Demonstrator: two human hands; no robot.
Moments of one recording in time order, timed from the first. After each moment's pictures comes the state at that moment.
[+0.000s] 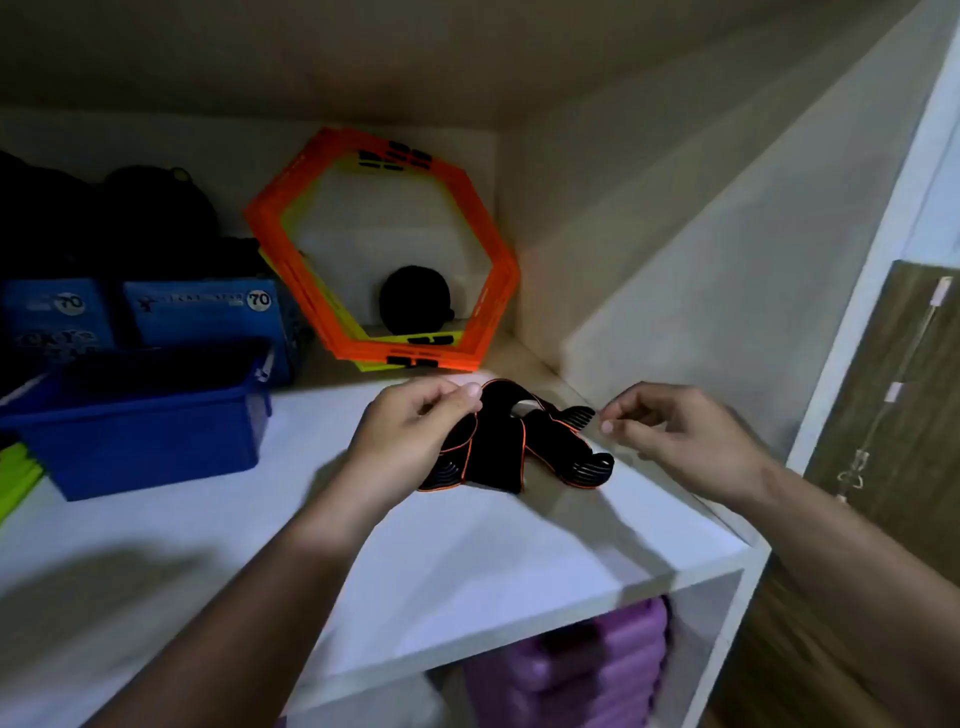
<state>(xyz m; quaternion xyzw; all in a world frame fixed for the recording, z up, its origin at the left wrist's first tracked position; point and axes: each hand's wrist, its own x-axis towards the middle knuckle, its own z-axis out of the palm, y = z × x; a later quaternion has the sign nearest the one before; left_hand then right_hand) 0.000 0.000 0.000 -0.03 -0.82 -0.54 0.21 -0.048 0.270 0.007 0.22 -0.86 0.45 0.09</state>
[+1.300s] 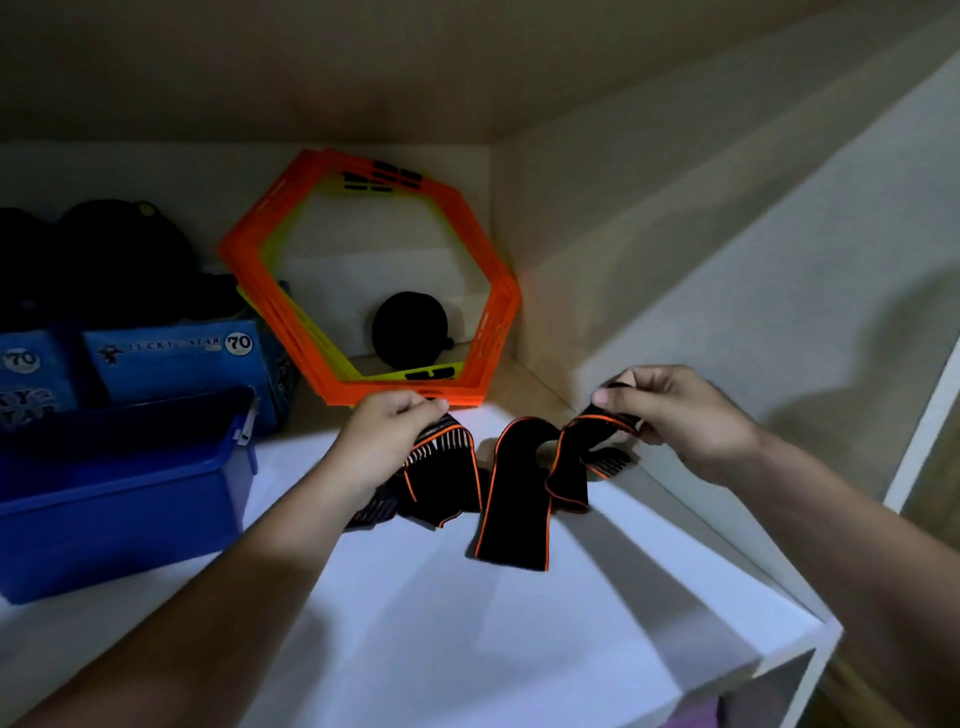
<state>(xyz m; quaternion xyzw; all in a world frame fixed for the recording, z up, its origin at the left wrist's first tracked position) -0.118 -0.066 0.004 0.02 -0.81 -0.57 0.15 -0.142 0.232 0.034 0.19 -0.76 0.63 -0.02</state>
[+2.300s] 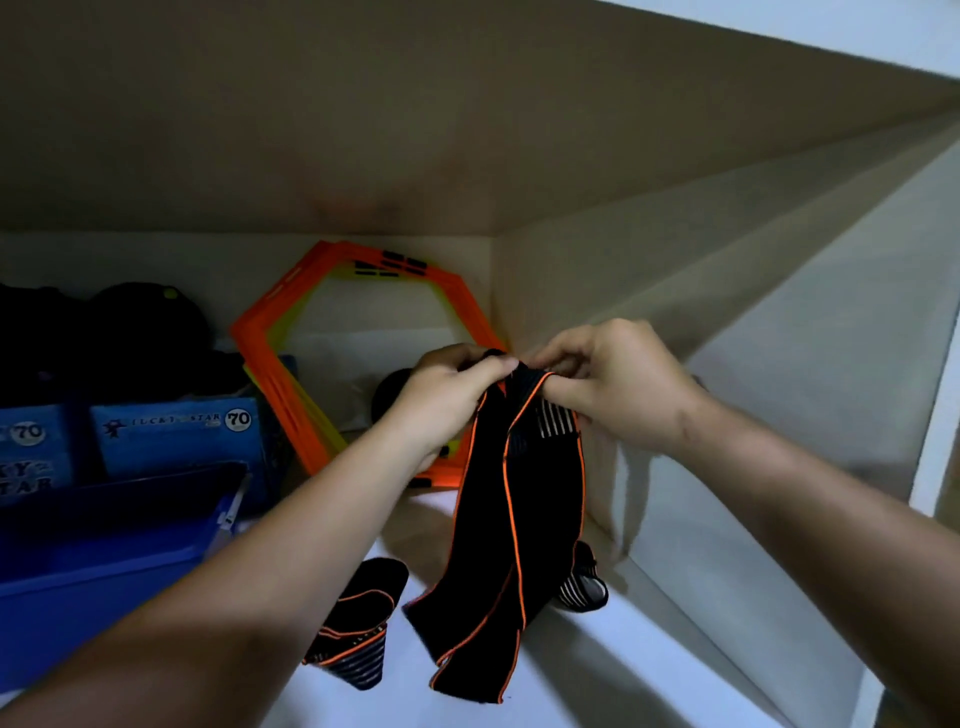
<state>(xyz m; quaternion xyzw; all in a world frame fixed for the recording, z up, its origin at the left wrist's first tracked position) -0.154 0.009 0.119 -0.10 -0.75 -0.62 0.21 -0.143 0.201 0.150 0.33 -0.84 0.33 0.26</state>
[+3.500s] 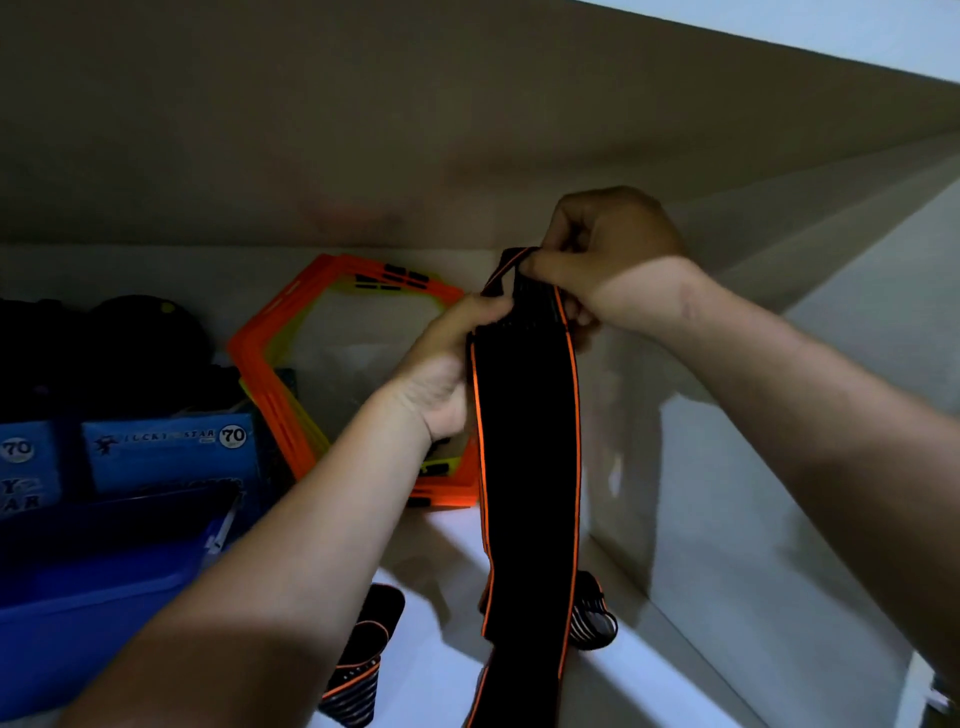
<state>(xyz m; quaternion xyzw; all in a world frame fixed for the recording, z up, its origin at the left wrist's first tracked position) -0.149 0.026 0.165 -0.30 -0.51 -0.80 -0.04 -0.157 0.181 0.241 0.31 -0.78 0.39 0.37</state>
